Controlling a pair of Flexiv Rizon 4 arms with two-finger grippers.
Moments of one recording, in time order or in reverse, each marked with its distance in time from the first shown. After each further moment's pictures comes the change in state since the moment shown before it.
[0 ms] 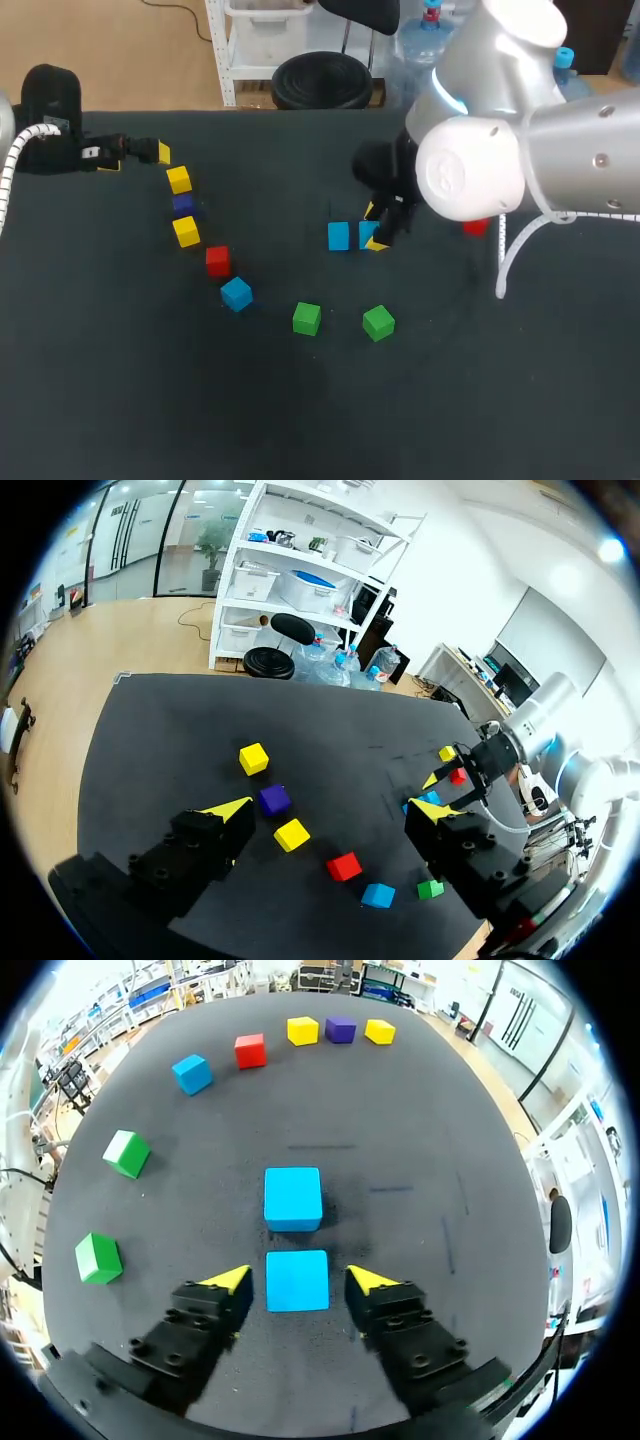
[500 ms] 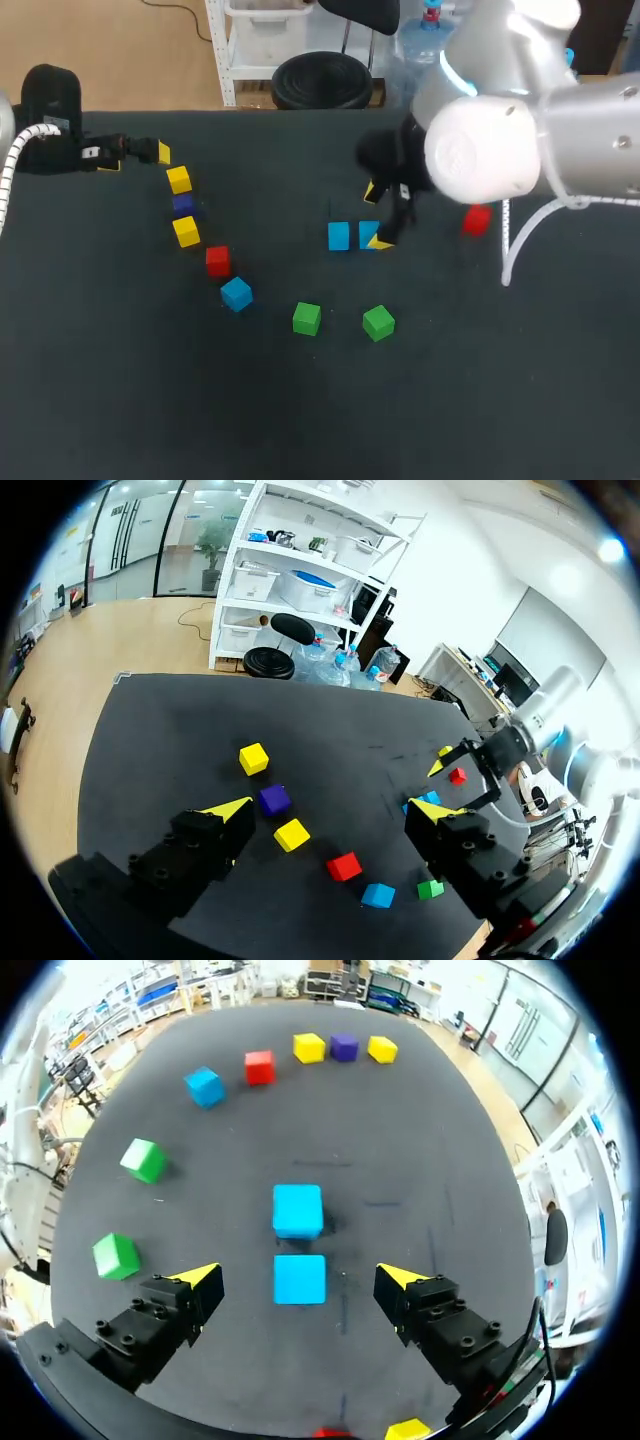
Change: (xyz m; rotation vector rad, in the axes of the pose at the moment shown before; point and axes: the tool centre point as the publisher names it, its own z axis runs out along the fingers) left arm 0.000 0.000 0.000 0.000 0.000 0.000; right arm -0.010 0.005 -0.029 -0.012 -0.033 -0.061
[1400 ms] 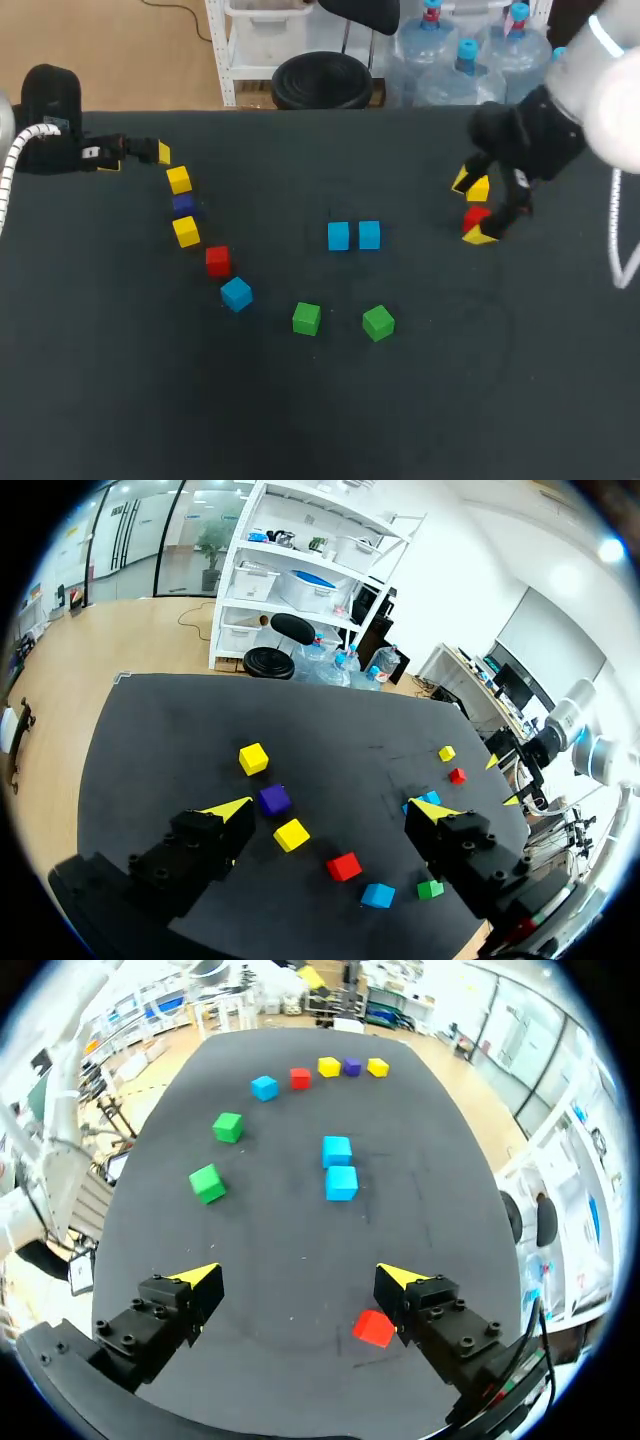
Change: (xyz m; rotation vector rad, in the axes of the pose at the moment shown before) left arm 0.000 0.000 0.000 0.000 0.000 0.000; right arm 0.080 0.054 -0.105 0.004 -0.074 0.000
